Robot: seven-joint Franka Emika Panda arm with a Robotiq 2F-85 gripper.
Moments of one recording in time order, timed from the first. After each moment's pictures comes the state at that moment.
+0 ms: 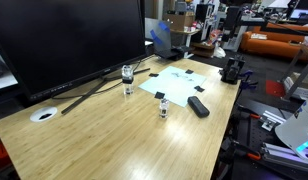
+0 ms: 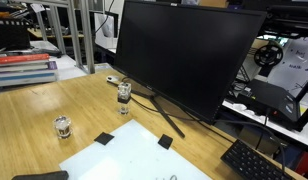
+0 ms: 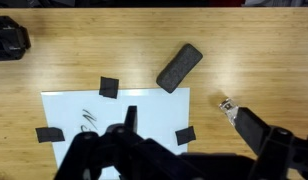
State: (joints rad) arm 0.00 -0.64 0.00 -2.54 0.02 1.92 0.01
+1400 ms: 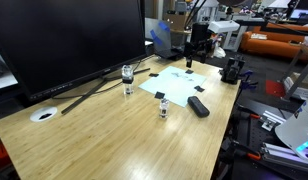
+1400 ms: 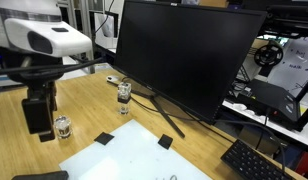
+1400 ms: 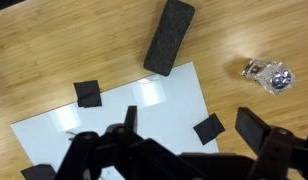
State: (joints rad) arm 0.00 -0.18 0.04 -2.45 0.04 2.23 0.35
